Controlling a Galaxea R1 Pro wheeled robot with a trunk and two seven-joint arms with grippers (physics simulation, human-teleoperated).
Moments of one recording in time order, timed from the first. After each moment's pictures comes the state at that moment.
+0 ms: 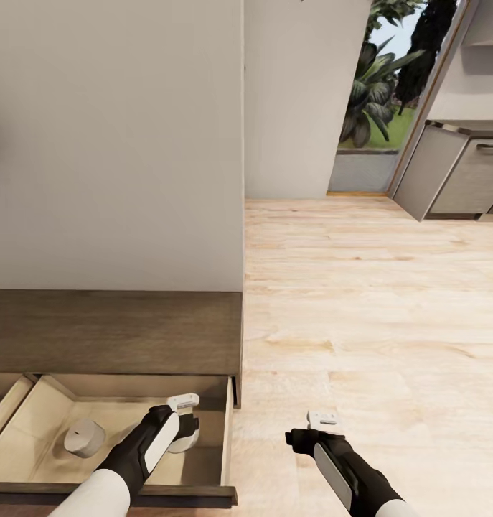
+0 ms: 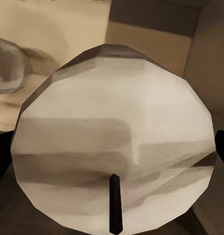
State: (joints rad) left arm -0.57 -0.04 -0.23 -0.64 0.49 0.58 0.36; right arm -0.49 0.02 0.33 -0.64 -0.44 0.39 -0.19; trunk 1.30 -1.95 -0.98
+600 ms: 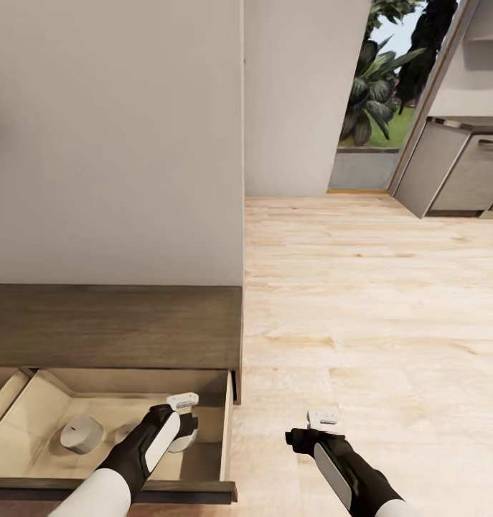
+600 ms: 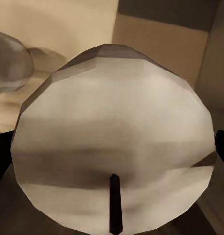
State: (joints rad) left arm -0.58 -0.04 -0.23 -0.64 0.48 0.58 0.40; right arm -0.49 0.02 0.33 -0.64 -0.44 0.39 -0.19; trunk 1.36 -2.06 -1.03
